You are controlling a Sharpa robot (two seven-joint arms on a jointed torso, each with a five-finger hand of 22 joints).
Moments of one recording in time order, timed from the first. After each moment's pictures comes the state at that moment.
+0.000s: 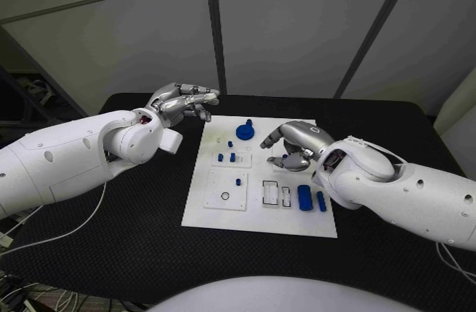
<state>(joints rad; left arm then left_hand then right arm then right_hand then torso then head) 1.15 -0.88 0.06 1.40 -0.11 -0.12 0.27 1.32 -0.13 0.43 -0.03 0.06 1.05 0.16 0.12 0.11 1.22 0.09 0.11 0.07 1.32 0.00 0.69 0.44 0.19 1.11 0.11 0.54 0.85 1.05 -0.76 0.07 1.62 -1.61 -0.36 -0.15 1.33 -0.19 0.51 -0.07 0.09 1.00 0.17 0.07 0.07 1.04 0.11 0.07 0.08 1.43 0.02 1.09 0.82 0.06 1.44 0.13 1.31 1.31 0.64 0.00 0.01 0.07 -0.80</state>
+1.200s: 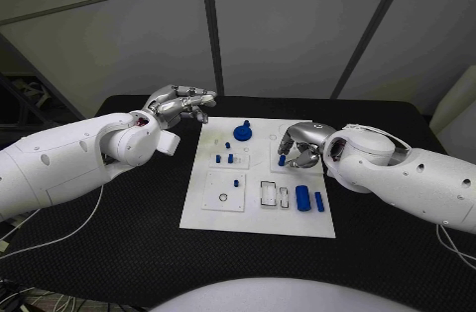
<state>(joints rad) 1.14 -0.88 0.06 1.39 -0.11 -0.12 0.27 1.32 -0.13 0.43 -0.03 0.06 1.05 0.16 0.12 0.11 1.22 0.09 0.11 0.07 1.32 0.00 0.69 0.44 0.19 1.11 0.11 0.54 0.85 1.08 -0.74 0.09 1.51 -1.67 -0.06 -0.22 1.35 -0.20 0.45 -0.03 0.06 1.01 0.15 0.07 0.07 1.10 0.09 0.09 0.08 1.45 0.00 1.12 0.85 0.06 1.45 0.11 1.33 1.31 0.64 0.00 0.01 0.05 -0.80</state>
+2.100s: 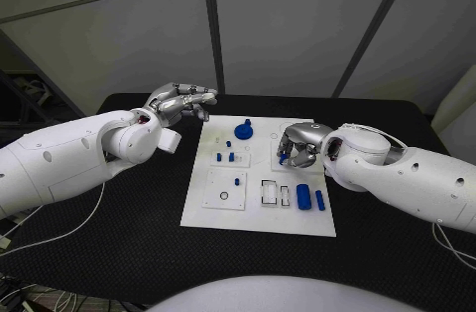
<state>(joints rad) 1.14 -0.87 0.06 1.39 -0.11 -0.12 0.27 1.32 -0.13 0.43 -0.03 0.06 1.05 0.16 0.12 0.11 1.22 0.09 0.11 0.07 1.32 0.00 0.69 0.44 0.19 1.11 0.11 0.54 0.85 1.08 -0.72 0.09 1.50 -1.68 -0.04 -0.23 1.36 -0.15 0.52 0.00 0.06 1.11 0.12 0.09 0.08 1.25 0.05 0.10 0.10 1.47 -0.02 1.18 0.92 0.05 1.46 0.09 1.46 1.31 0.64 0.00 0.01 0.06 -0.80</state>
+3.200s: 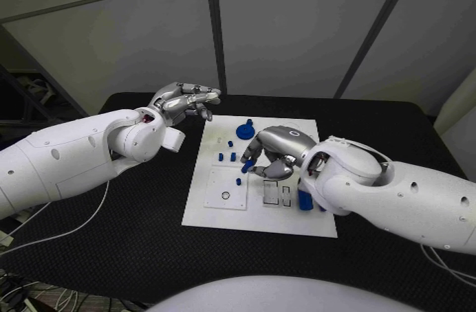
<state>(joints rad) 1.14 -0.85 0.06 1.37 -0.11 -0.12 0.27 1.32 -0.13 0.43 -0.03 0.06 1.05 0.16 0.12 0.11 1.22 0.09 0.11 0.07 1.32 0.00 0.69 0.44 0.19 1.11 0.11 0.54 0.85 1.06 -0.70 0.05 1.73 -1.62 -0.25 -0.19 1.36 -0.14 0.53 0.00 0.06 1.14 0.11 0.09 0.09 1.28 0.04 0.10 0.10 1.46 -0.03 1.19 0.92 0.03 1.47 0.08 1.51 1.31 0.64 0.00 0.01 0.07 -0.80</state>
